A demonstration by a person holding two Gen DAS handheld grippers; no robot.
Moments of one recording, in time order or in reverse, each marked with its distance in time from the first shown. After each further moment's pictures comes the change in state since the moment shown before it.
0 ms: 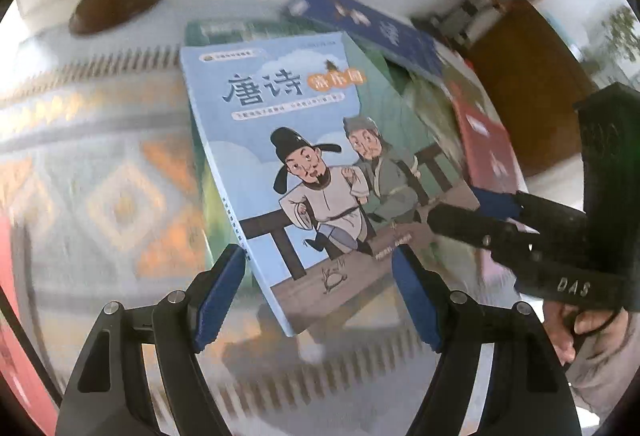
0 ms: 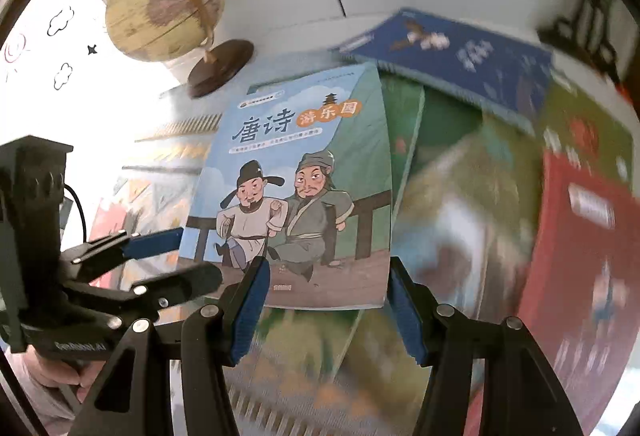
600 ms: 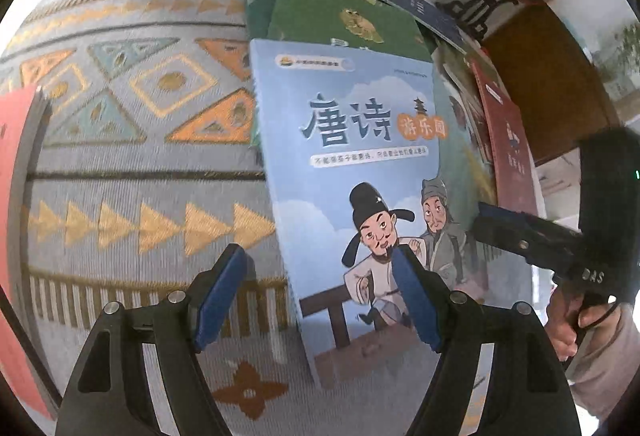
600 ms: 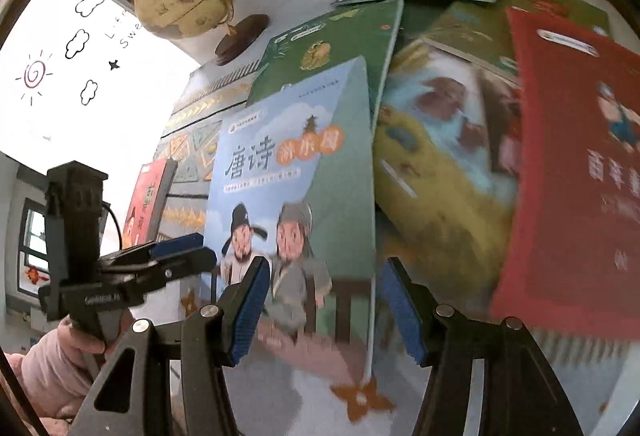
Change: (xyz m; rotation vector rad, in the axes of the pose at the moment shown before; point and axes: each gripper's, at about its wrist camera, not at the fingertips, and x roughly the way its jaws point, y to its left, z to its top) left arm 0.002 0.025 -0.050 -0.070 0.008 0.031; right arm 0.001 -0.014 -0.064 0.077 0.040 0.166
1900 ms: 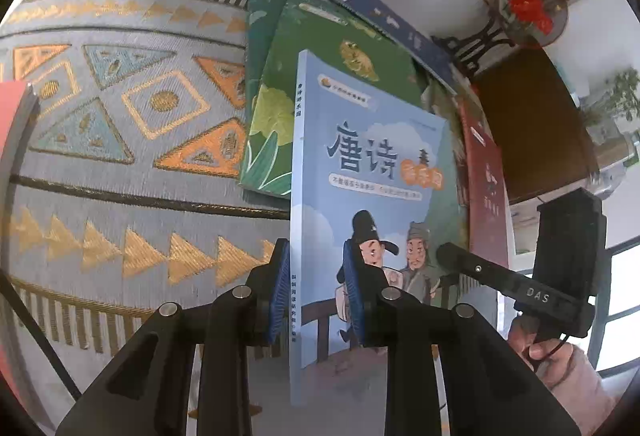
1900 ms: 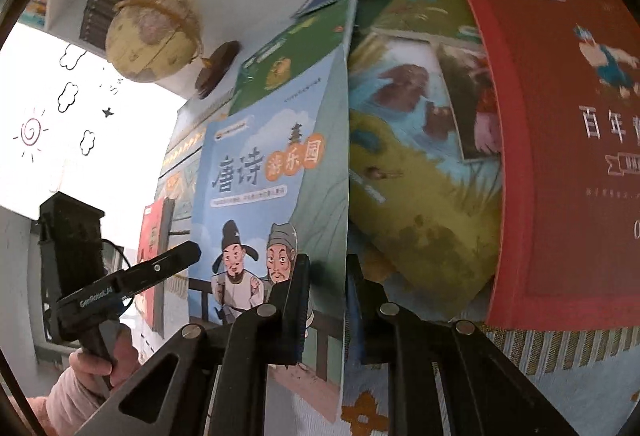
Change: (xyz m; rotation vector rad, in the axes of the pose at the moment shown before) left arm -0.005 0.023 0.017 -0.145 -0.042 -0.133; right arm -0.006 -0.032 -0.013 0.198 -0.060 0.059
